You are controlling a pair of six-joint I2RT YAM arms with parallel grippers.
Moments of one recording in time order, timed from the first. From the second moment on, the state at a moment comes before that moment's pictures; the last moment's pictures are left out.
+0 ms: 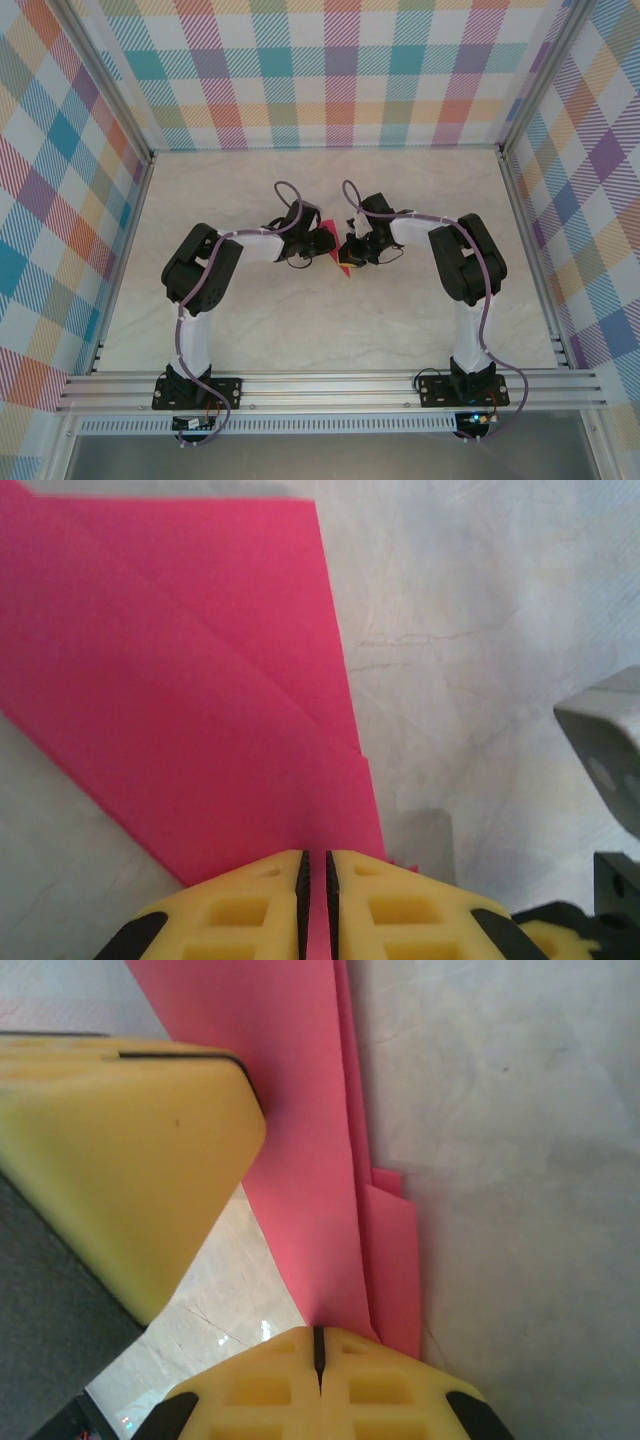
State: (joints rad) left arm -0.58 2.03 1.18 0.03 0.26 -0.76; right arm 0.46 2.03 1.22 -0.43 -0.64 0.48
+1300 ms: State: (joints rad) left arm -0.44 2.09 1.31 -0.11 0.07 -0.63; right arm 0.46 2.03 1.22 -0.42 -0.64 0.47
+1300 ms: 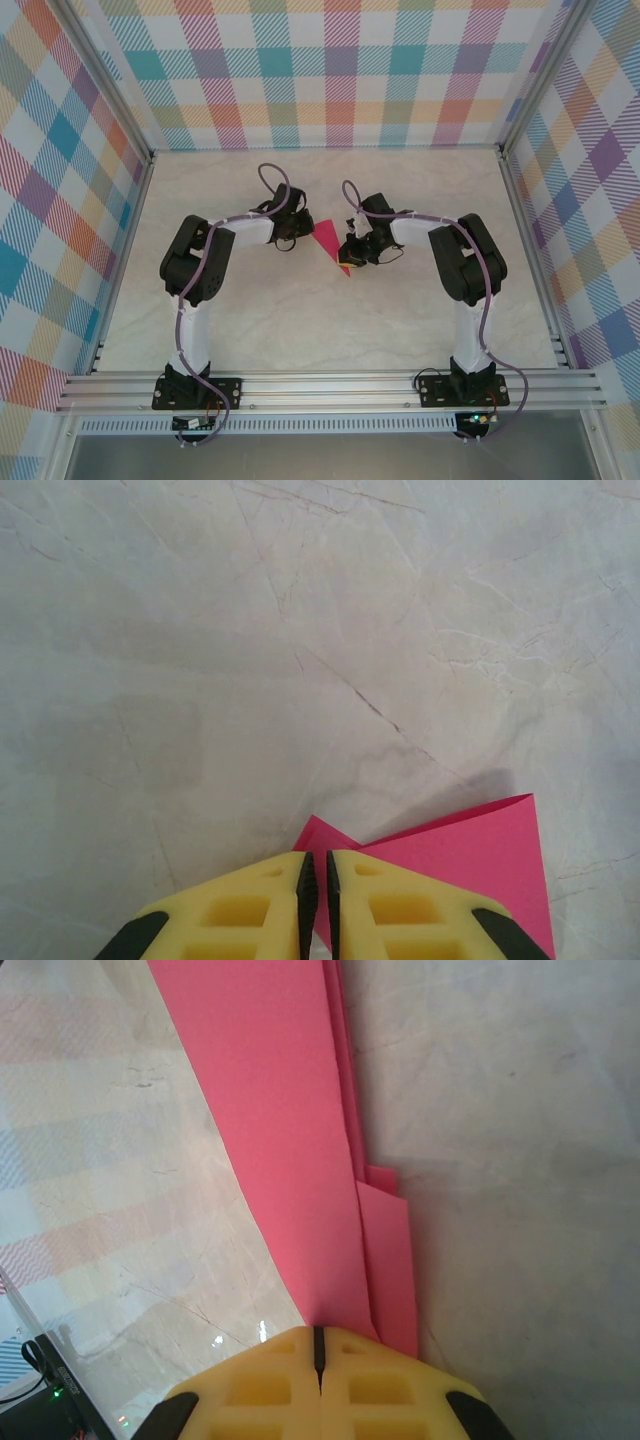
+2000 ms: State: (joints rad) left arm -0.58 1.85 1.30 -0.40 -0.17 -0.63; right arm 0.42 1.59 1.01 -0.43 -0.28 0.58
